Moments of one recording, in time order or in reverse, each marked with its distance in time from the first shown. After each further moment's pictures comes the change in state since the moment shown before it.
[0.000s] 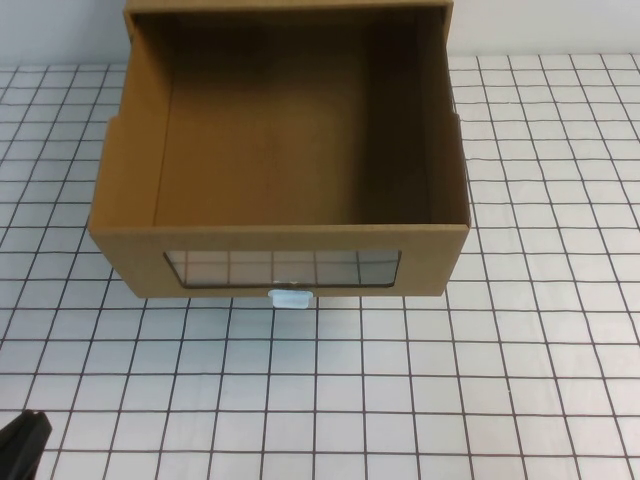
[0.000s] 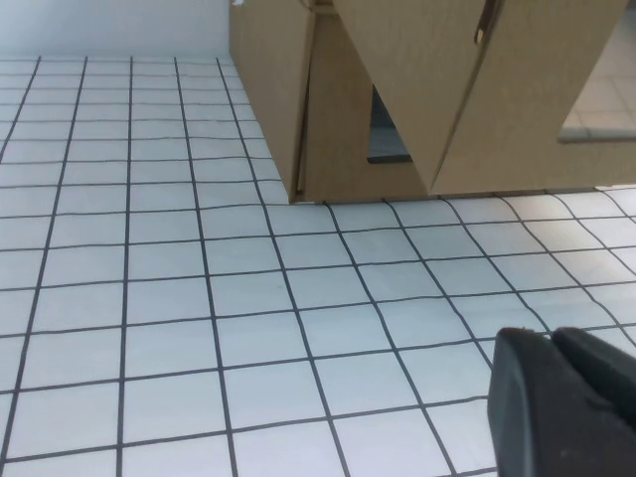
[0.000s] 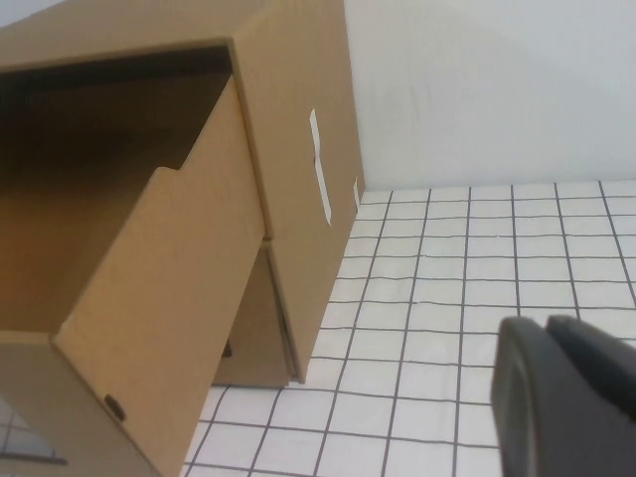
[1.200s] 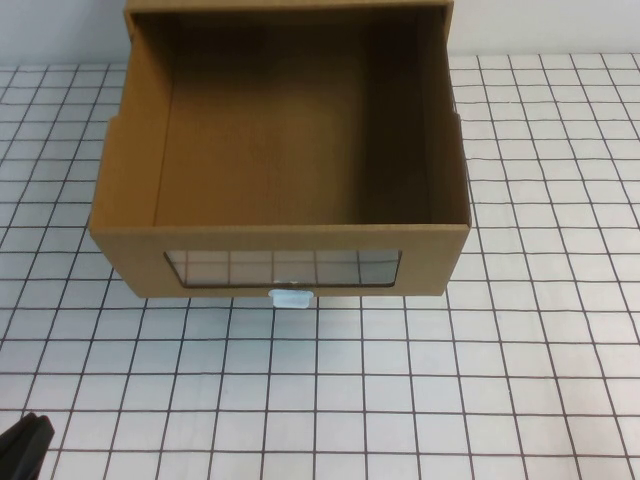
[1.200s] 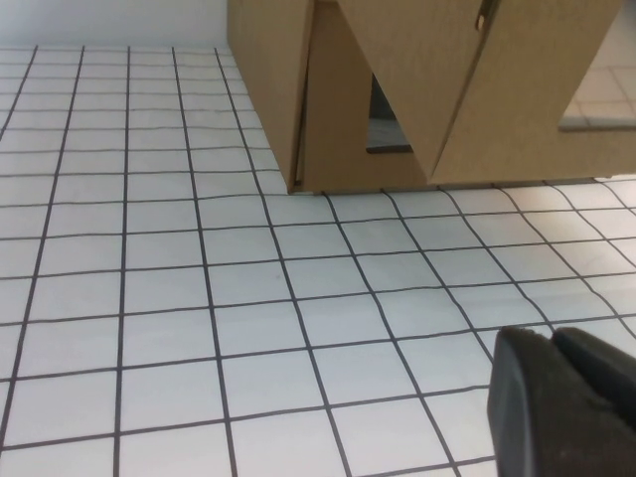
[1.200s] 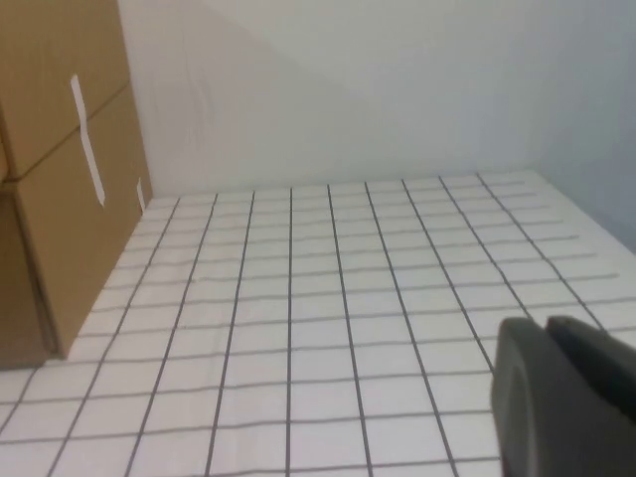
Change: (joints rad) right arm -0.300 -0.483 0.401 -0.071 -0.005 -0.024; left arm 0.000 0.000 0.000 0.000 0.013 -0.004
